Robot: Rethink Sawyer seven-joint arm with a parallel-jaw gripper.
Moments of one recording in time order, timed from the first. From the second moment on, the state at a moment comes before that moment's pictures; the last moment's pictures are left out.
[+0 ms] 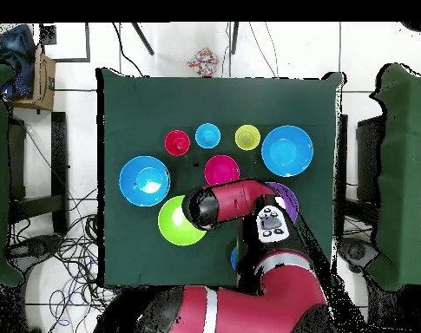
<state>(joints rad) -0.26 -0.48 0.06 1.67 -0.51 0.54 2.38</state>
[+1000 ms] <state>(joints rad) -0.25 -0.48 0.04 1.67 -0.51 0.54 2.38</state>
